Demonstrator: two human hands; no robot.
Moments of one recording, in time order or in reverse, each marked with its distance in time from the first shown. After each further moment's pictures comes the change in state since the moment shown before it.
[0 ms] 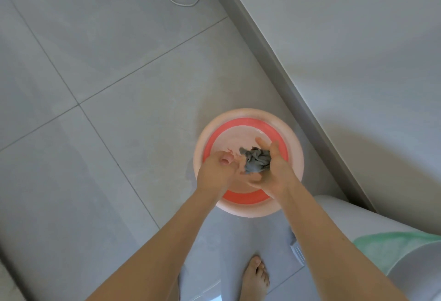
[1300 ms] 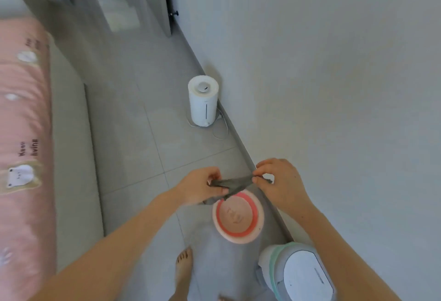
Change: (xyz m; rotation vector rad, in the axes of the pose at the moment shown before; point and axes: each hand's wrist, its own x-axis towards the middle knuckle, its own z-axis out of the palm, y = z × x) left_hand -0.500 0.214 -0.251 0.422 -0.011 0.586; right_hand -0.636 -0.139 0.077 -1.368 0.029 -1.242
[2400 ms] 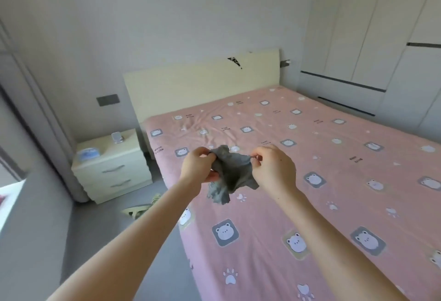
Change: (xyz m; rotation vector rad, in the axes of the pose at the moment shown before) left_hand -0.976 -0.261 -0.076 -0.846 1.953 -0.655; right_hand -0.585 -0.721 0.337 0.155 -0.366 -1.354
